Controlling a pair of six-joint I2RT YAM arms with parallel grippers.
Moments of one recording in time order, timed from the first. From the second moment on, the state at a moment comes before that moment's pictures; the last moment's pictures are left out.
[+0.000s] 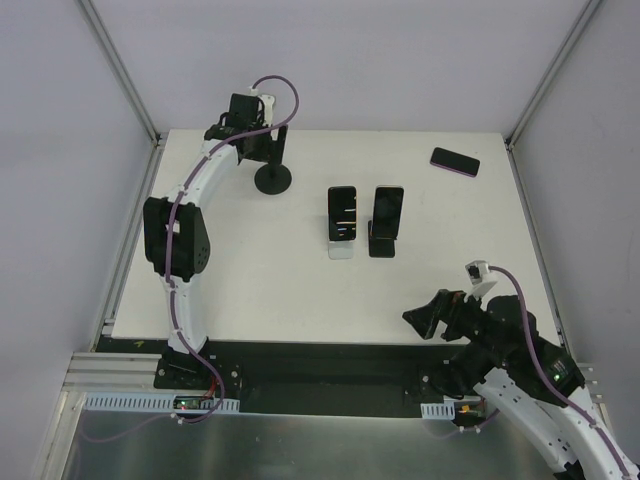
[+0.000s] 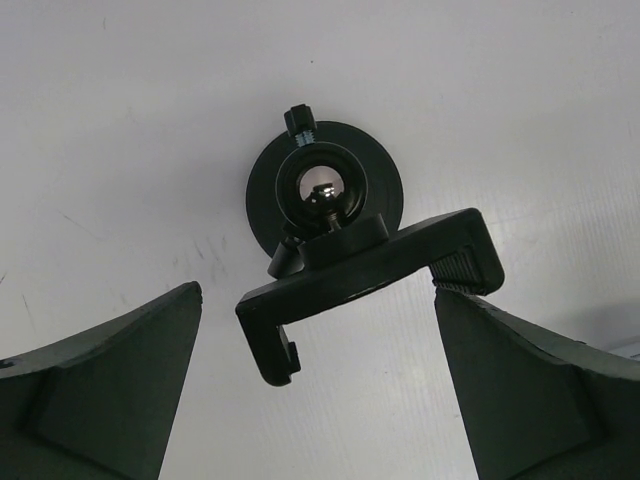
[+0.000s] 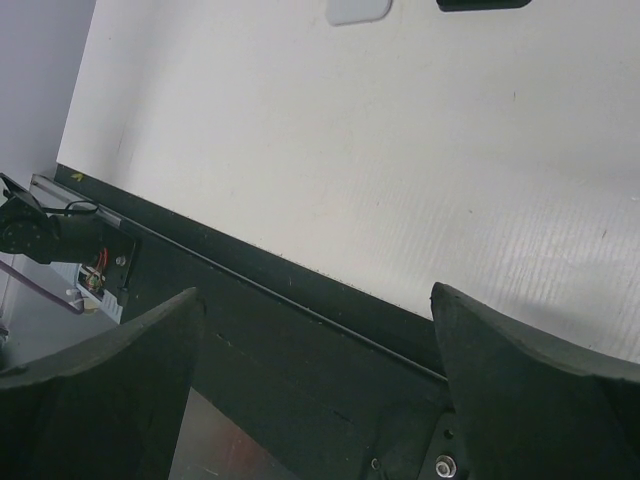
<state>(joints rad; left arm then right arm) -0.24 2.06 1.90 -0.59 0.02 0.01 0.70 0.11 0.59 -0.95 -0.03 0.65</state>
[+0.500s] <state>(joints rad) -0.33 2.06 1.90 -0.58 -0.16 -0.15 0.70 0.11 0.59 -0.95 -0.02 0.68</state>
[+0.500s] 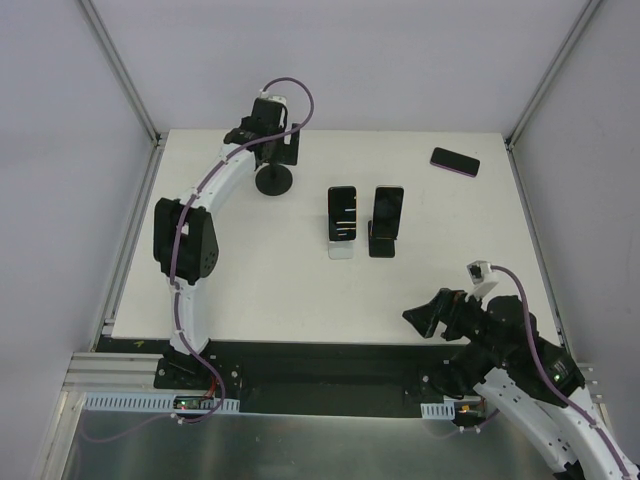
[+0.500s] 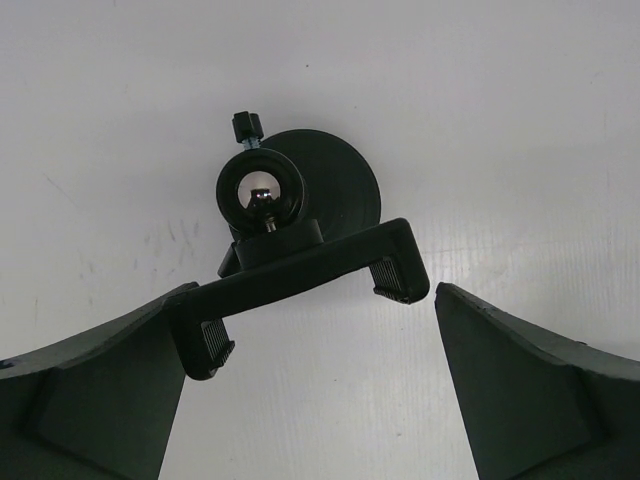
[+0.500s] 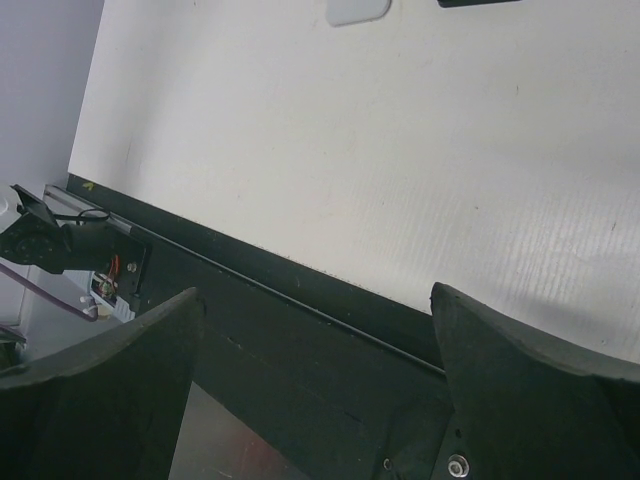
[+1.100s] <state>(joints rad) -0.34 2.11 1.97 -0.60 -0.28 -0.15 0.70 0.11 0.54 -0.95 0.00 0.71</state>
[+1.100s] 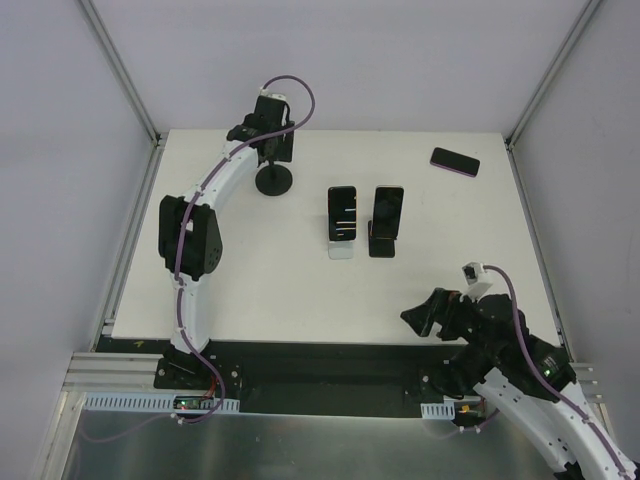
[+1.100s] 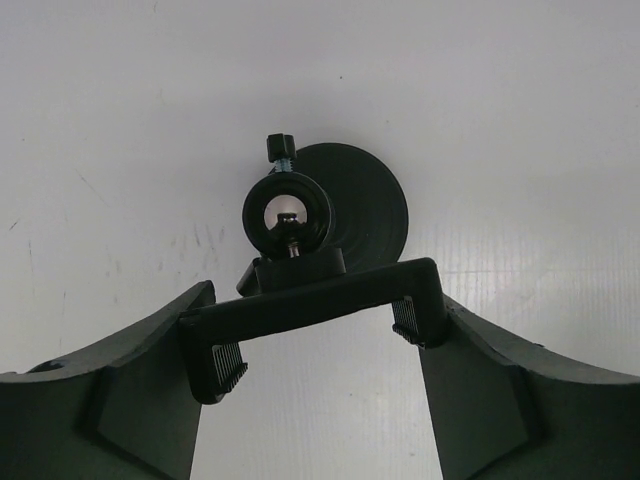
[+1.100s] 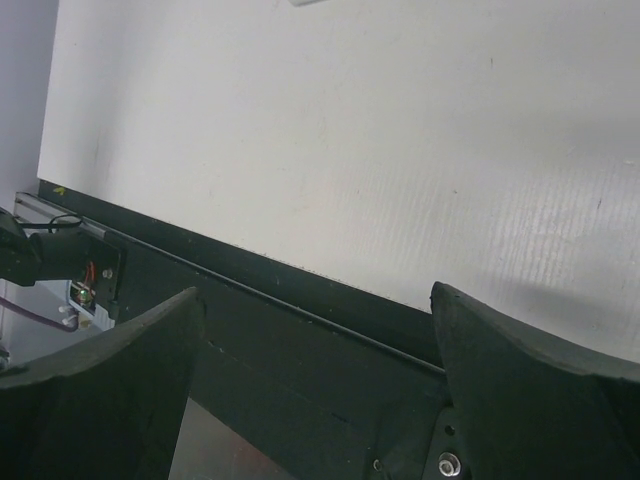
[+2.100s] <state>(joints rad) -0.60 1.12 1.00 -0.73 -0.13 -0.49 1.10 1.13 0.42 0.21 0.08 0.67</state>
